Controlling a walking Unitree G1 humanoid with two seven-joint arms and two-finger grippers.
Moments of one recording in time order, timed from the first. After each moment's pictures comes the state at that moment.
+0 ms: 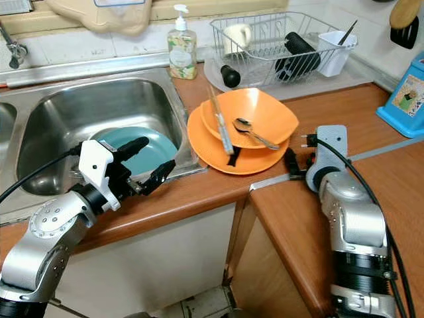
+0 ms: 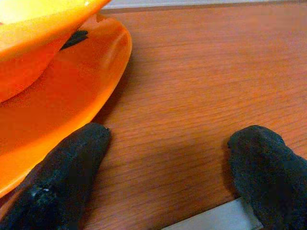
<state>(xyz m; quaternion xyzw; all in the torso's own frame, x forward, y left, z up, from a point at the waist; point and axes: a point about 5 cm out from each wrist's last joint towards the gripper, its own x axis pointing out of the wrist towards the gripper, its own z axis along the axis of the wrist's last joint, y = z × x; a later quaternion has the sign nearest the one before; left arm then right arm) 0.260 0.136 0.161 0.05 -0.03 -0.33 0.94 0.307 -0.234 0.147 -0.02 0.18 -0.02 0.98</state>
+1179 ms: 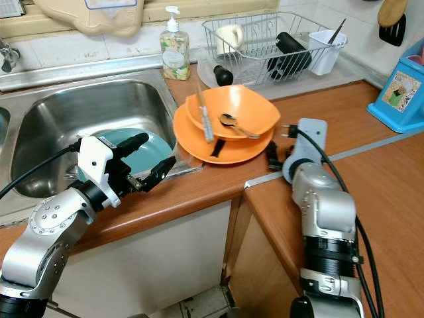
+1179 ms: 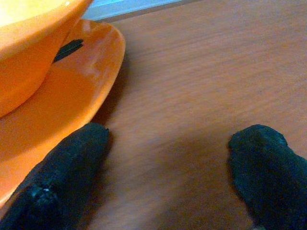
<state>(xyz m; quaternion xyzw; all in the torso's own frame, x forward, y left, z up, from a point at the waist) 0.263 0.136 0.166 0.05 -0.04 -0.33 0.94 0.325 -0.193 0.148 0.04 0.19 -0.04 0.98</state>
